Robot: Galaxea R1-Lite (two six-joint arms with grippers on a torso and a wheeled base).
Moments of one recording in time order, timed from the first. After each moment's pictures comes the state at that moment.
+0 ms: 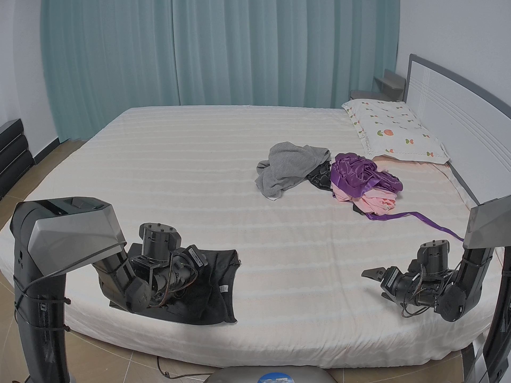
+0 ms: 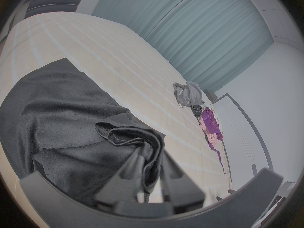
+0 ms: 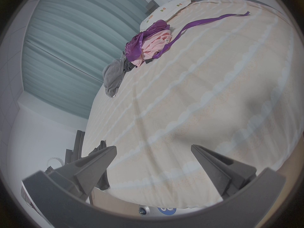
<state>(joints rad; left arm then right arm) -0.35 2.33 -0.76 -1.00 -0.02 -0.86 0.17 2.21 -0.32 -1.20 0.19 0.85</state>
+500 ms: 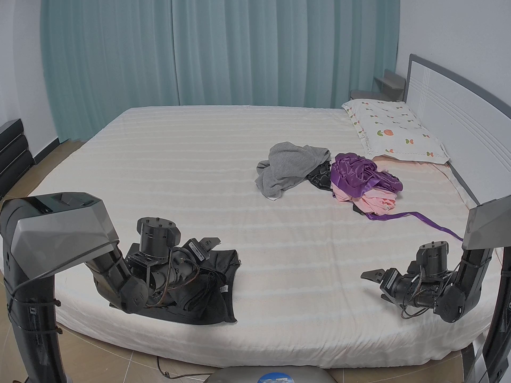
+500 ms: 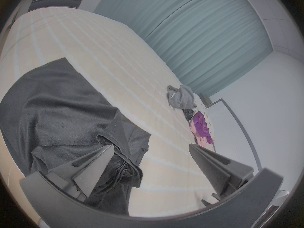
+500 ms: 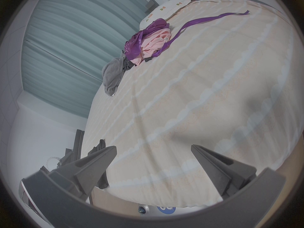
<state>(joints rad) -0.37 2.25 -0.73 -1.00 -0.01 -0.94 0.18 2.22 -0.32 -1.20 0.19 0.85</state>
